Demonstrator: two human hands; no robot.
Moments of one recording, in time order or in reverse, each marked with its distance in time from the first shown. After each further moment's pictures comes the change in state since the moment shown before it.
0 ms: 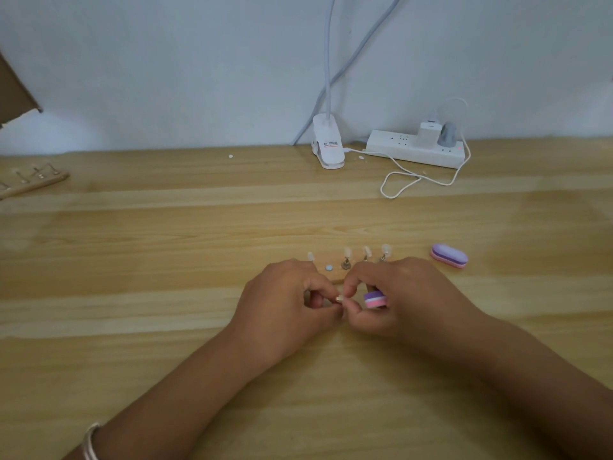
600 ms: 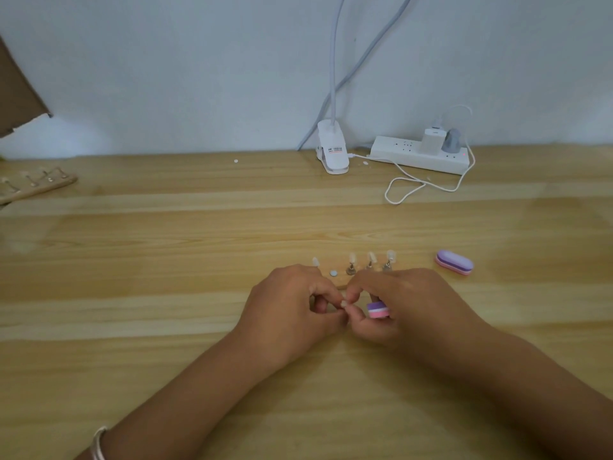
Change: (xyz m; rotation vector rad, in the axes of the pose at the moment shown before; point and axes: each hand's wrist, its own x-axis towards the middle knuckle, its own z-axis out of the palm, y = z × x) left_hand 0.002 0.001 -0.001 -0.019 -0.007 -0.001; right_hand -0.003 0.002 0.008 -0.092 0.131 -0.080
